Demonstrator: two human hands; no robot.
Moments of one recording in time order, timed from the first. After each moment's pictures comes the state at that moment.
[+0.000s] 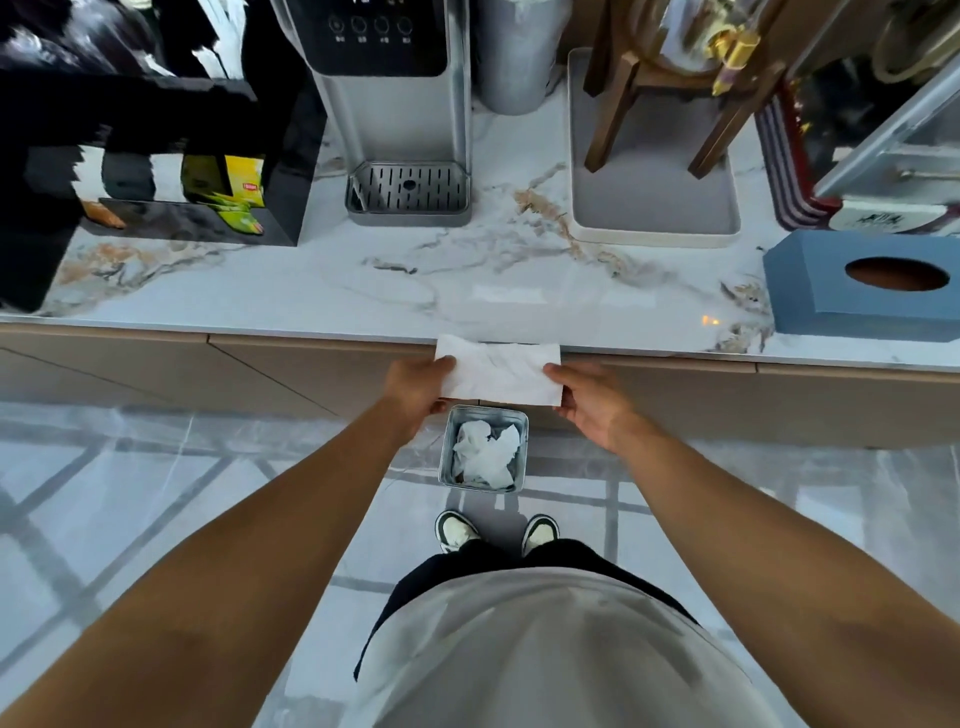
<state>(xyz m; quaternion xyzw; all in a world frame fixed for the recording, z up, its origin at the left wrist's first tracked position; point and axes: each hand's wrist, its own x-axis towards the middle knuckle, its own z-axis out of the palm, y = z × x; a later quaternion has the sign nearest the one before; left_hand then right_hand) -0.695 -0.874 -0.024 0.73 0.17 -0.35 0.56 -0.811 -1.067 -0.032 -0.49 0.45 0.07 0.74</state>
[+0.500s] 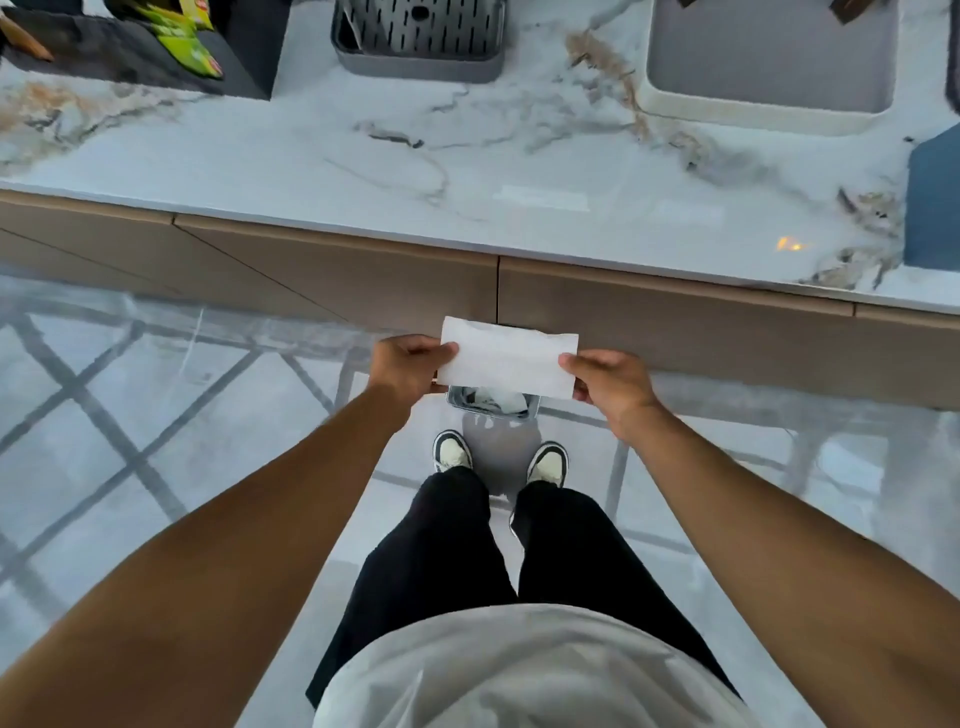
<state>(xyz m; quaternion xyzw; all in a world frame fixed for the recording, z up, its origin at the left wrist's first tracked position) -0.742 -0.838 -0.103 0.77 0.20 -0.33 0.51 -0.855 -1.061 -0.130 -0.61 0.48 0.10 0.62</state>
